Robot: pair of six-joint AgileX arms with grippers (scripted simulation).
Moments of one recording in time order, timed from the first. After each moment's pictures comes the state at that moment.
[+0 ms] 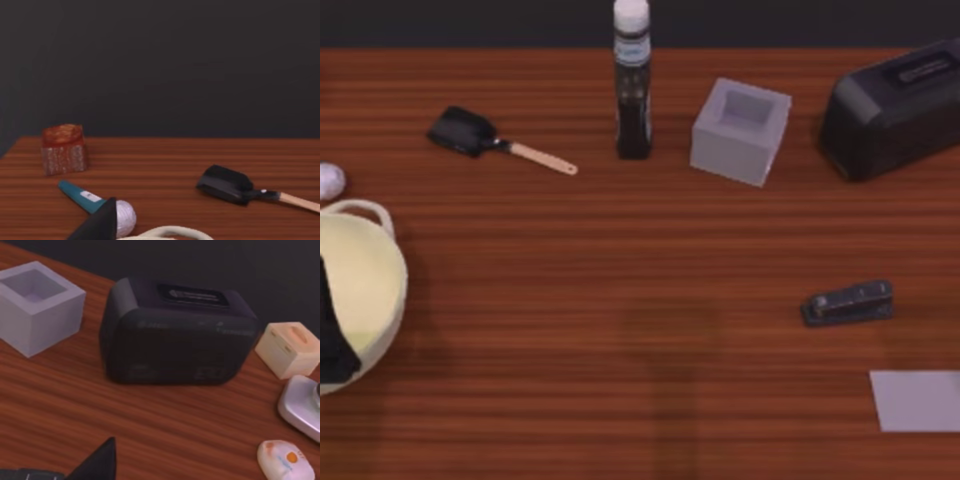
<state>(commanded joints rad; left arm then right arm) 0.00 0.00 0.00 0.00 0.00 0.00 0.08 0.38 0.34 -0.25 0.00 -0.30</state>
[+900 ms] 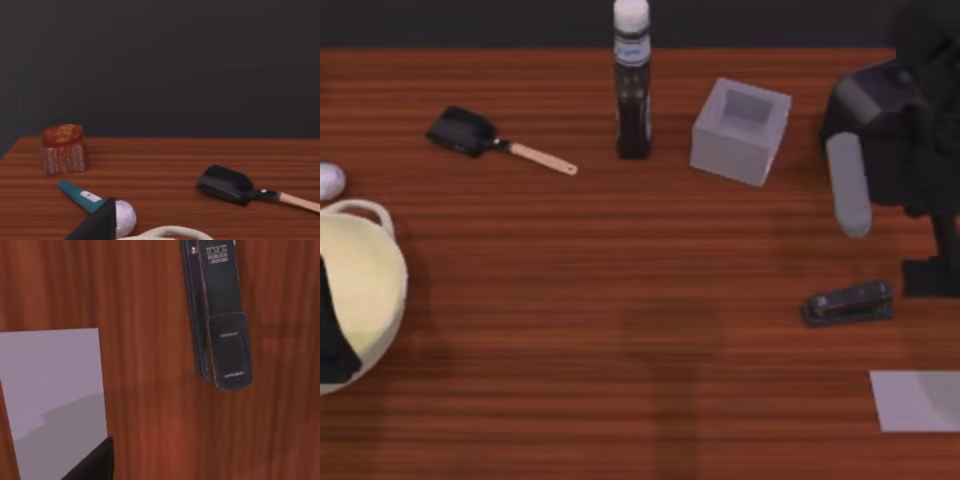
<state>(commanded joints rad) 0.00 0.00 0.00 0.00 0.00 0.00 0.31 1.79 1.38 -1.06 0.00 -1.23</state>
